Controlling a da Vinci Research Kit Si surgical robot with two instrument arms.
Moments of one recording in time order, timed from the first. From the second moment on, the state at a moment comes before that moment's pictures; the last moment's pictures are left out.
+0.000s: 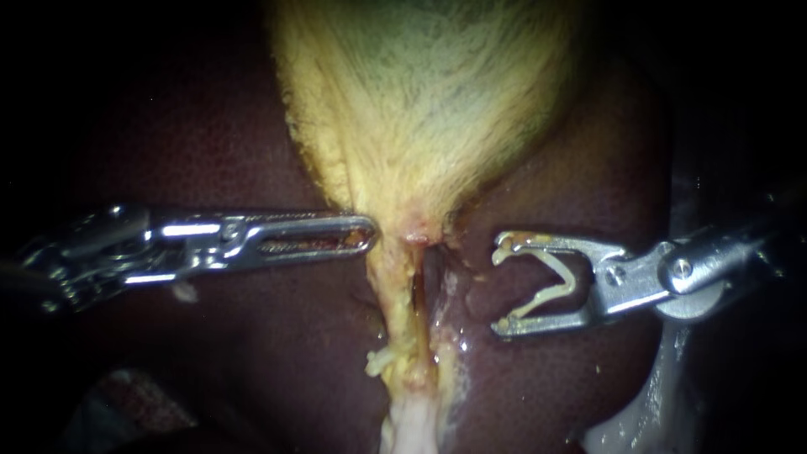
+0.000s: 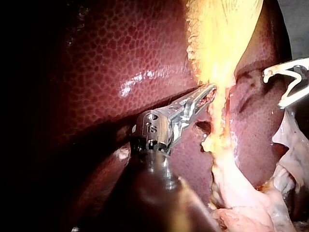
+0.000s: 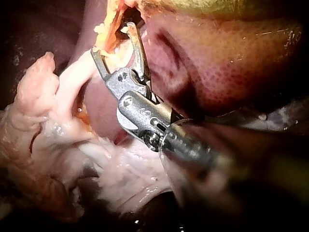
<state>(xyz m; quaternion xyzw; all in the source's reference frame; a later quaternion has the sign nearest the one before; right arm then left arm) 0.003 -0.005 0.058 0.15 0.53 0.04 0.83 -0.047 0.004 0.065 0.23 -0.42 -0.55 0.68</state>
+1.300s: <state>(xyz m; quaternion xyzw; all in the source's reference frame) 0.012 -0.009 0.071 0.20 0.49 0.05 0.84 -0.041 0.004 0.062 0.22 -0.42 -0.55 0.68</state>
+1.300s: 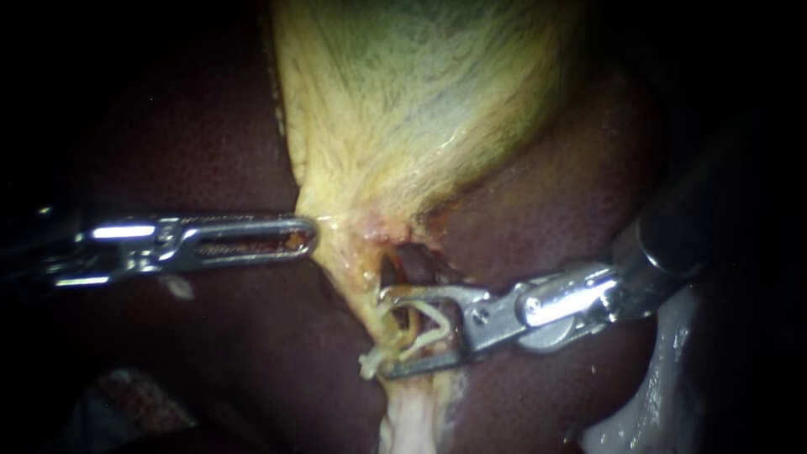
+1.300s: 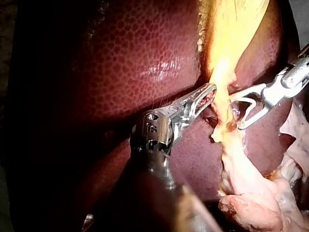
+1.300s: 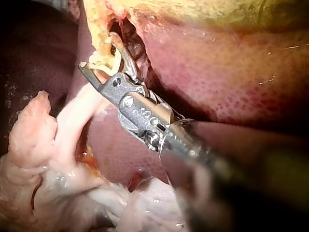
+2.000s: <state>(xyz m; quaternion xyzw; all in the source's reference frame) 0.016 -0.011 0.074 0.20 0.48 0.06 0.85 -0.042 0.004 0.061 0.22 -0.42 -0.56 0.68</state>
